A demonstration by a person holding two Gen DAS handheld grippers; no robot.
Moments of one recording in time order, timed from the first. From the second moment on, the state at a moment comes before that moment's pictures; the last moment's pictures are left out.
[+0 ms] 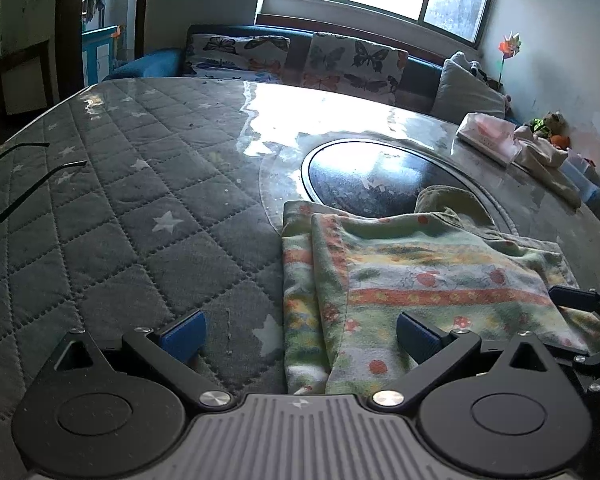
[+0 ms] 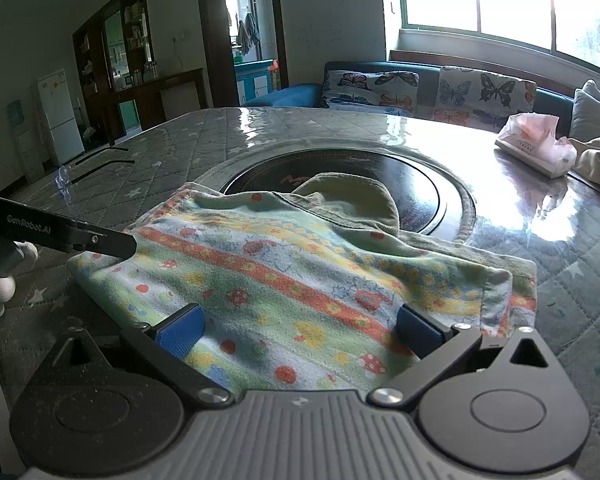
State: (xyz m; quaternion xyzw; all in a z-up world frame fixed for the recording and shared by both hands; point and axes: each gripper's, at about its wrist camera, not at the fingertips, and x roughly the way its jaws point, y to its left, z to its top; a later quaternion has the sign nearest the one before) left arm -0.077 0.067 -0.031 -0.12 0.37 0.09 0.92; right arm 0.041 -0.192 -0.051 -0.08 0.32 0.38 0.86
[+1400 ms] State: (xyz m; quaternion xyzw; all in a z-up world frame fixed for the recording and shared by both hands) left arm -0.073 0.120 -0.014 -0.19 0.38 0.09 0.90; right arm -0.029 -0.088 -0.015 -0.25 0.26 0.53 0.77
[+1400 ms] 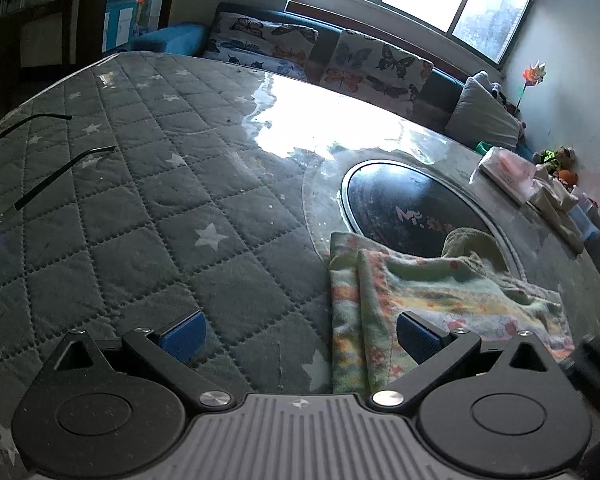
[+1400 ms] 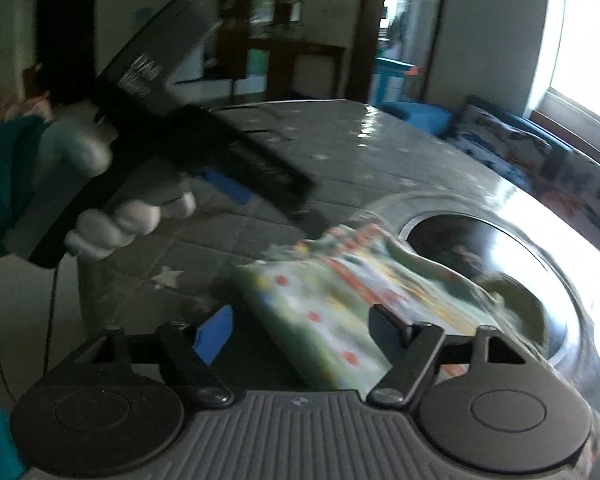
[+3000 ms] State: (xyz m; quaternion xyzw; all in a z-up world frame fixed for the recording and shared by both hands) left arm -0.060 0.149 -0.021 -0.44 0.40 0.02 0.80; right arm -0.042 -0.058 -0.033 -0.30 0.22 0.53 0.76
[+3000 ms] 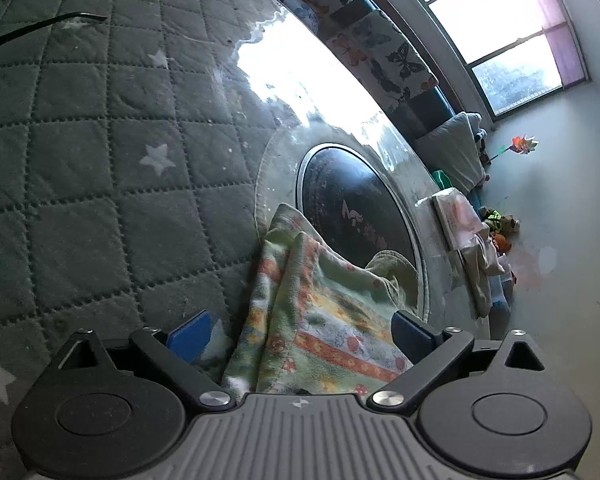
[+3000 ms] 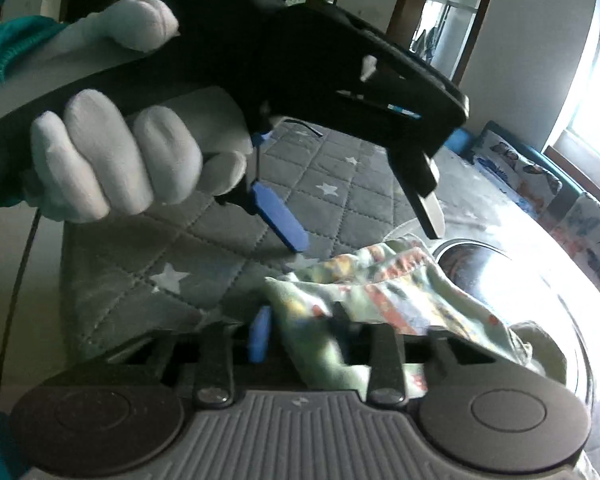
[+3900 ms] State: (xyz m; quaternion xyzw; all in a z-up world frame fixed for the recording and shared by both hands) left arm -0.022 0.115 -0.052 -0.48 0.43 -0.08 0.76; right arm 0.014 -0.172 0.006 -0.12 0.25 0.46 0.84
